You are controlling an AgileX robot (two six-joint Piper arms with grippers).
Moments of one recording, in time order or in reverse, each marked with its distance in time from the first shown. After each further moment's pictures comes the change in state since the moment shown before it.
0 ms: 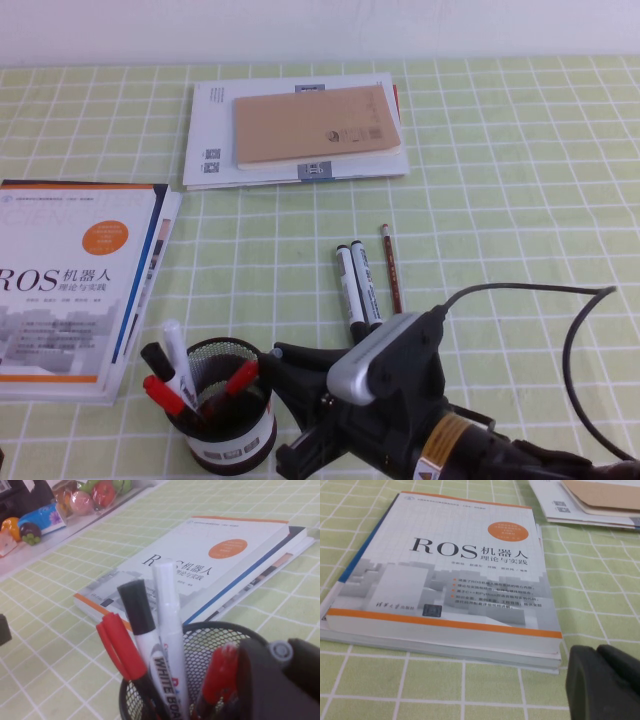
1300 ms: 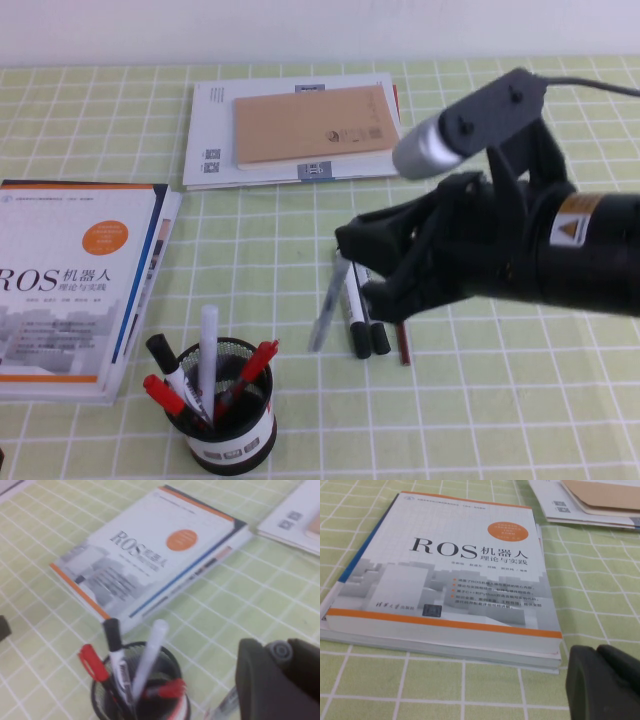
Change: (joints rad) right arm -0.273 -0.467 -0.410 0.347 1.249 -0.561; left arm 0.000 0.000 0.000 0.000 0.000 0.000
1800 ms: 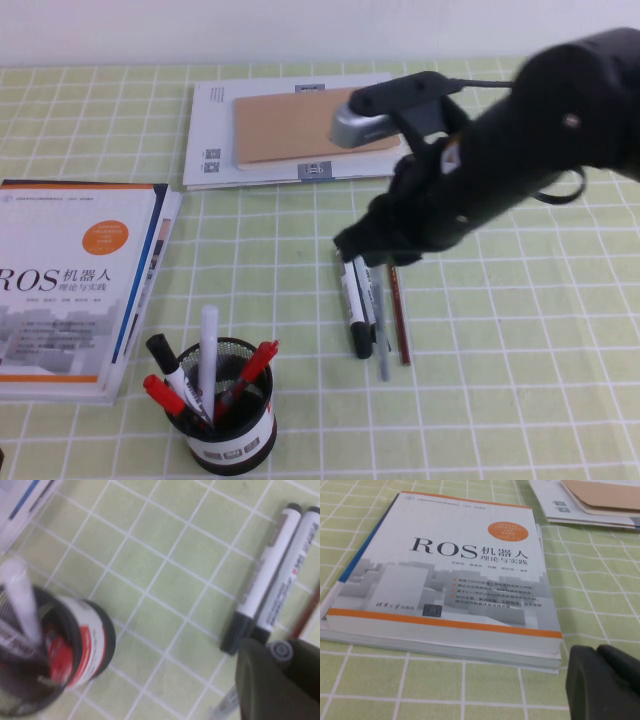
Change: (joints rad) right arm -0.132 0.383 -0.427 -0.308 0.573 0.340; left arm 0.000 0.000 0.000 0.000 0.000 0.000
